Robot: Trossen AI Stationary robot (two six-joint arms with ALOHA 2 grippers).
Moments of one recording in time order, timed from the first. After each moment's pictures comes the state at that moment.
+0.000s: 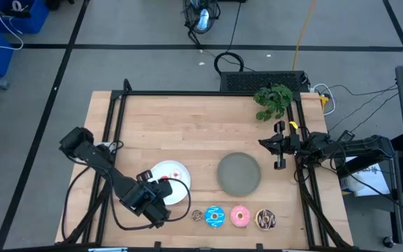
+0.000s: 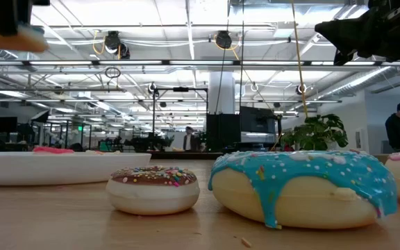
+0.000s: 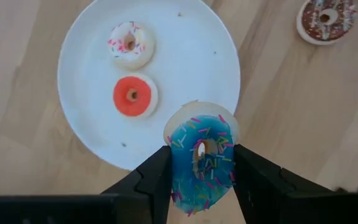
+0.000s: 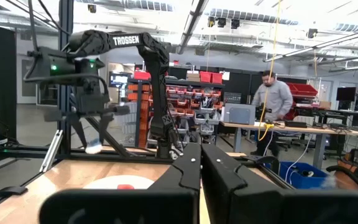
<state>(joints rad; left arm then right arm) -0.65 1.75 1.50 -1.27 -0.22 -1.08 0.03 0.30 0.02 0.54 0.08 -0.09</state>
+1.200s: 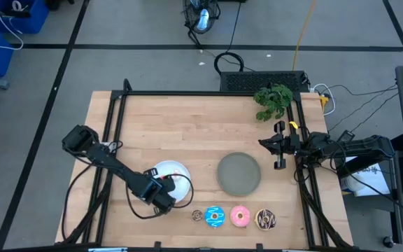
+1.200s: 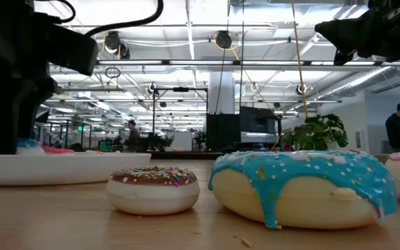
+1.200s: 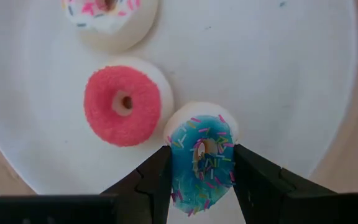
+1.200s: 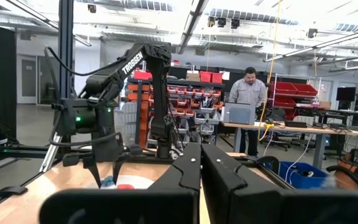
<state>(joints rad) -0.56 1.75 1.08 -0.86 -0.14 -0.91 0.03 0.30 0.02 0.54 0.08 -0.09</state>
